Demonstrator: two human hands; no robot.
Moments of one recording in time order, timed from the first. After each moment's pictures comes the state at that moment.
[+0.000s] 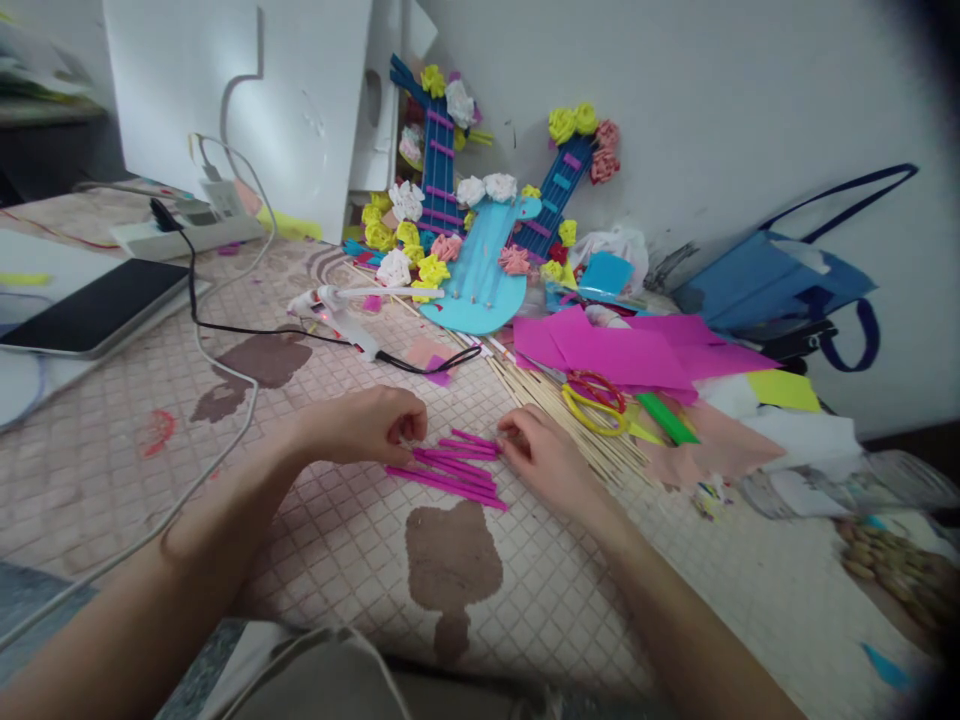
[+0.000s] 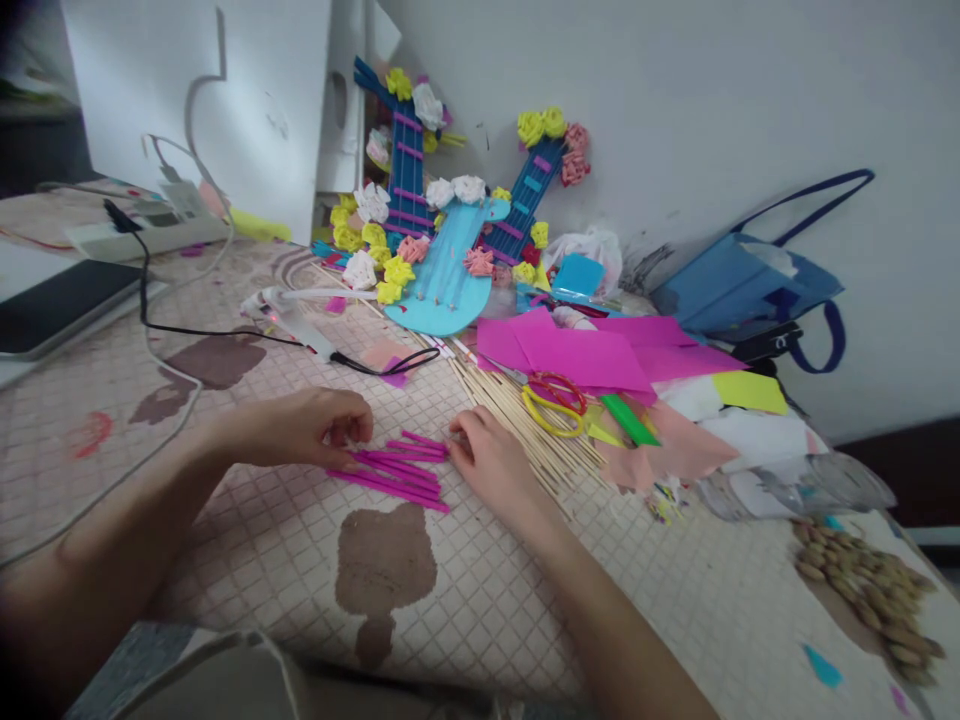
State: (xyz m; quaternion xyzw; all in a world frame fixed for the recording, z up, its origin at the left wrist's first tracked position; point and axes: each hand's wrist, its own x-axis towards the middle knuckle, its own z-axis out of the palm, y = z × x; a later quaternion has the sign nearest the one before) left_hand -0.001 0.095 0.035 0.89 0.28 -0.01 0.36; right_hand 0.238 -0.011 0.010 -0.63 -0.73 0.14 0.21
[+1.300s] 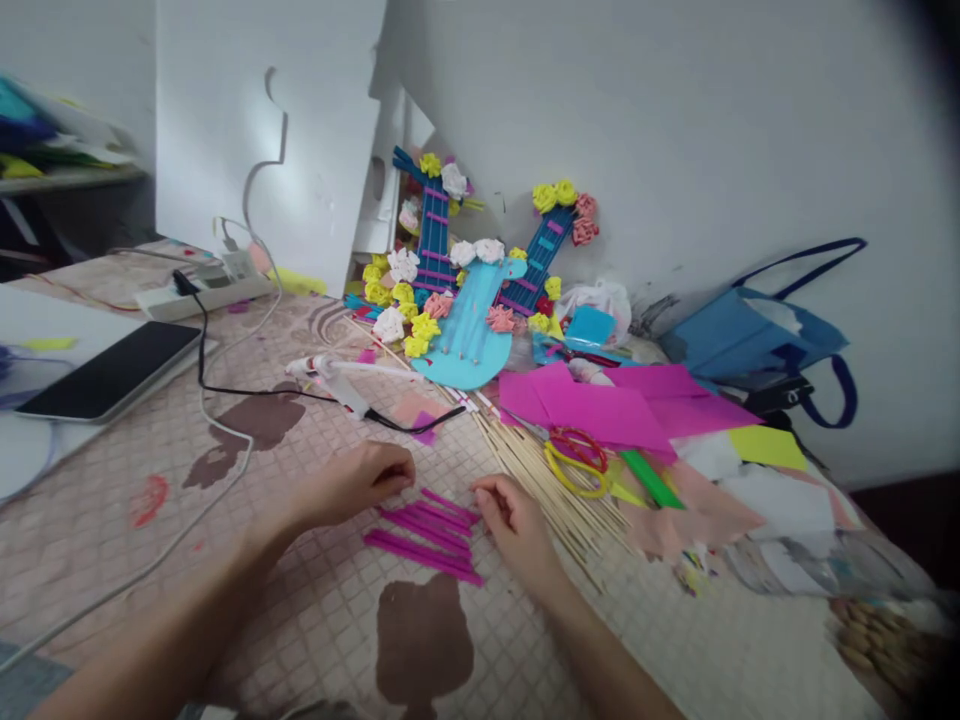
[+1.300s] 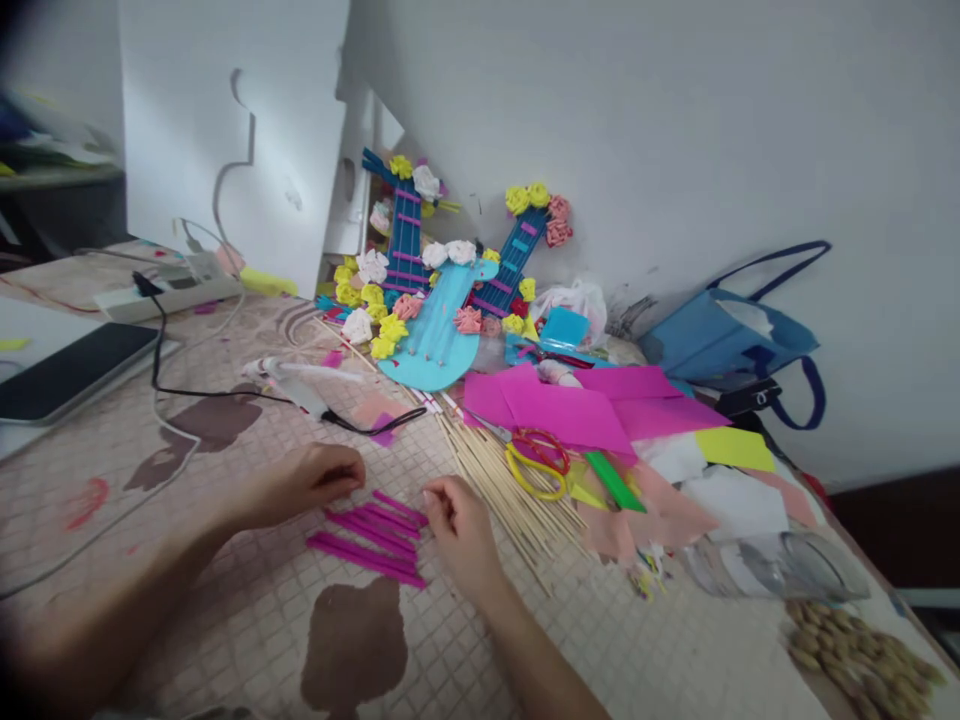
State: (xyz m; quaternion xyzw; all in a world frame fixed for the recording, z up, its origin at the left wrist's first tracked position) left_hand 0.006 0.100 0.019 0.87 0.30 0.12 0.37; right_hand 0.228 -0.011 -0.004 -0.63 -0.62 0.29 0.37
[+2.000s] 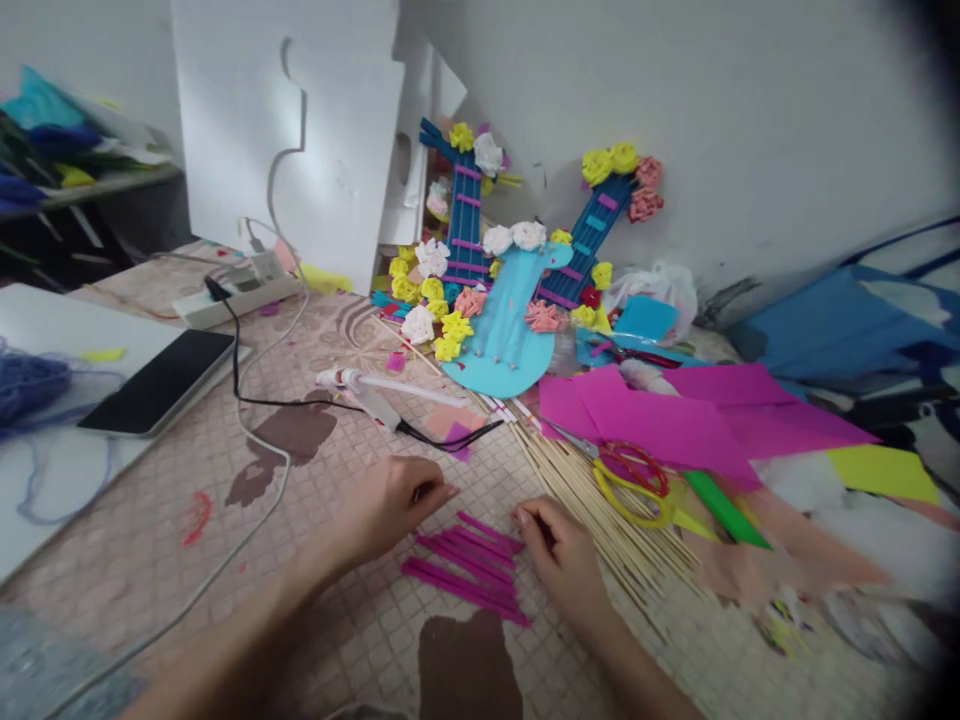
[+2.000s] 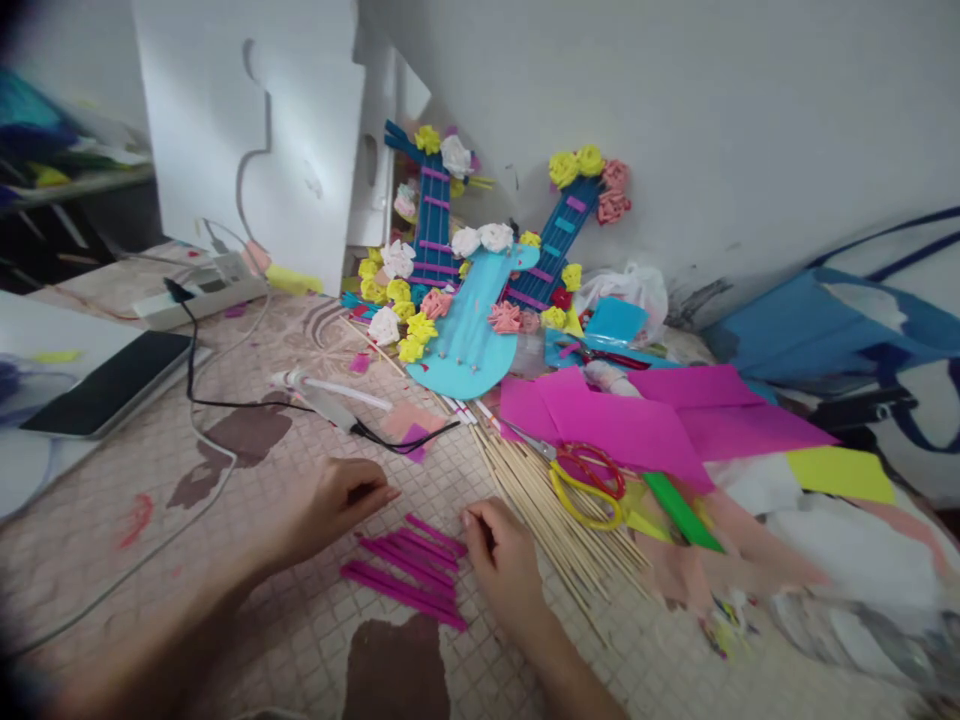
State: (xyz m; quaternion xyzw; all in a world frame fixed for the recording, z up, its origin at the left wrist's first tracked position) left_hand 0.009 0.098 0.013 0.85 0.40 0.17 0.31; right_hand 0.228 -0.001 -0.015 -0.65 -0.63 0.25 0.35
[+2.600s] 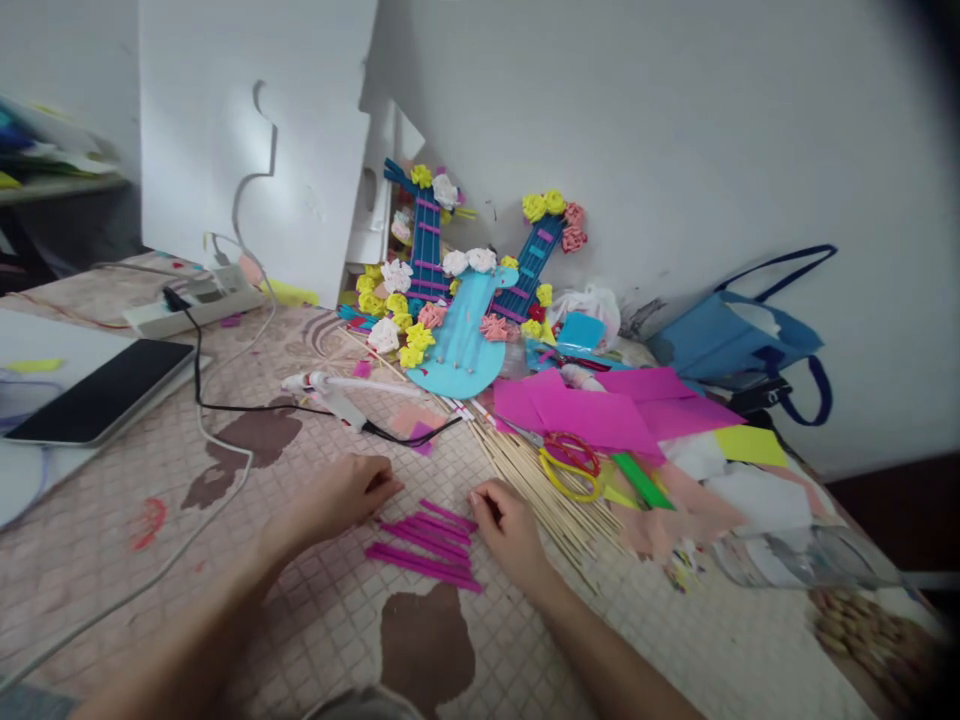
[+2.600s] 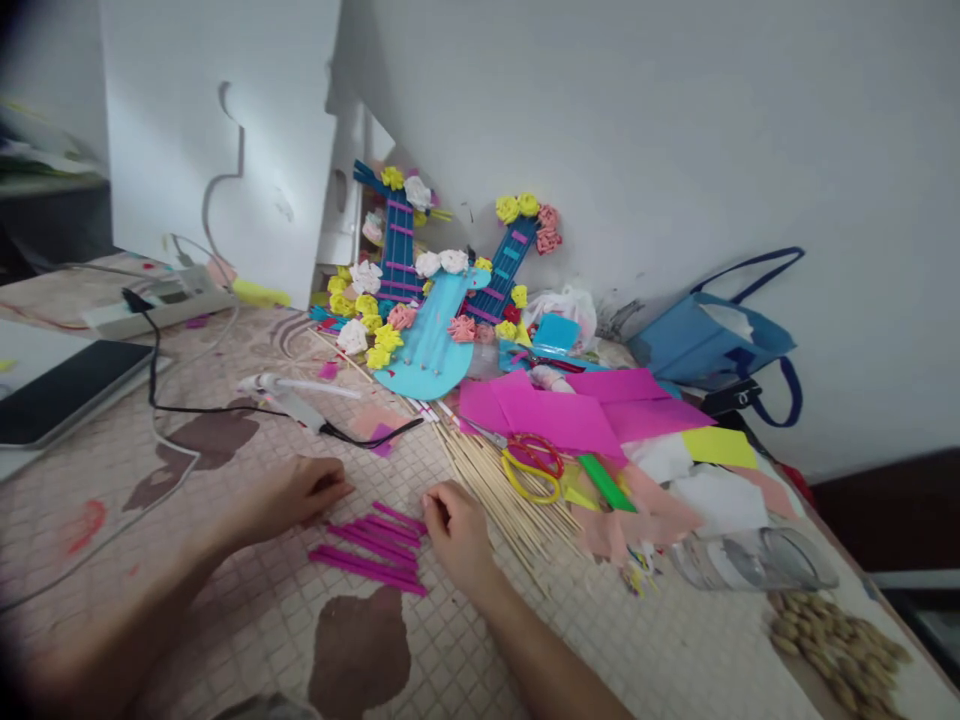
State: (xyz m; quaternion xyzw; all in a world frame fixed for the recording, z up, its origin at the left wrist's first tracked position) left_hand 0.000 0.099 0.023 0.83 0.43 0.05 0.34; right_hand 0.228 0.000 -0.018 -0.63 -0.65 0.21 0.37
